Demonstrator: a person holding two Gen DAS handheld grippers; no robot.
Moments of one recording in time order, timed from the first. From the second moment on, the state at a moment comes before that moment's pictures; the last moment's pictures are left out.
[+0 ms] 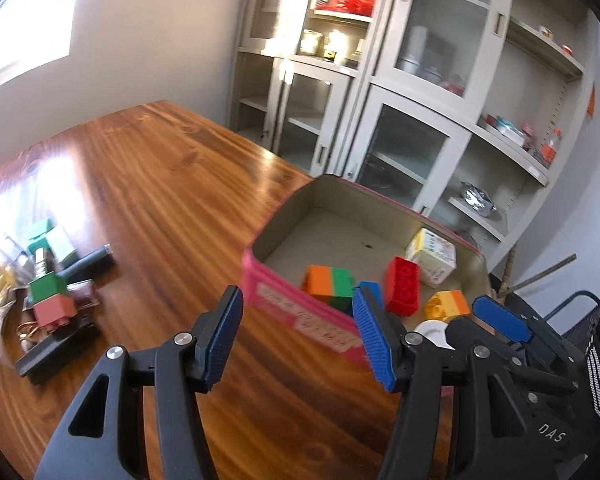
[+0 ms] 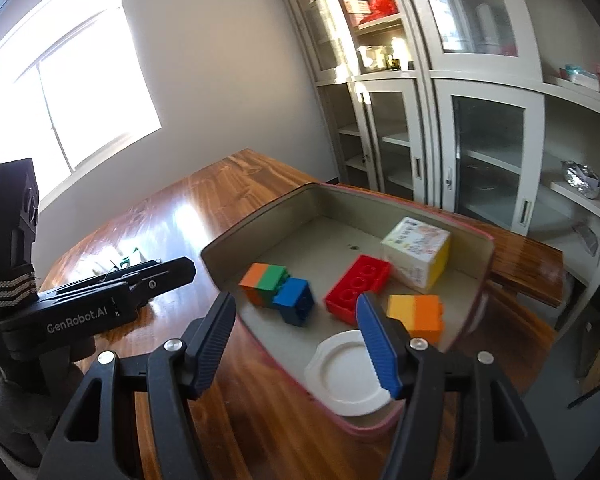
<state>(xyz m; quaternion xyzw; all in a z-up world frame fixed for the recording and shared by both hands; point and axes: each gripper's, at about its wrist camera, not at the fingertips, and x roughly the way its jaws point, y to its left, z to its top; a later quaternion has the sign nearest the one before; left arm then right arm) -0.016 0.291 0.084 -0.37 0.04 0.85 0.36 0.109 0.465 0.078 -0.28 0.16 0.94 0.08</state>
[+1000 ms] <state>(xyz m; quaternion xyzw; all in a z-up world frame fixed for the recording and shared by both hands) -0.104 0.086 0.075 -0.37 0.01 0.91 0.19 0.063 0.363 0.062 -0.32 0.13 0.94 -0.06</state>
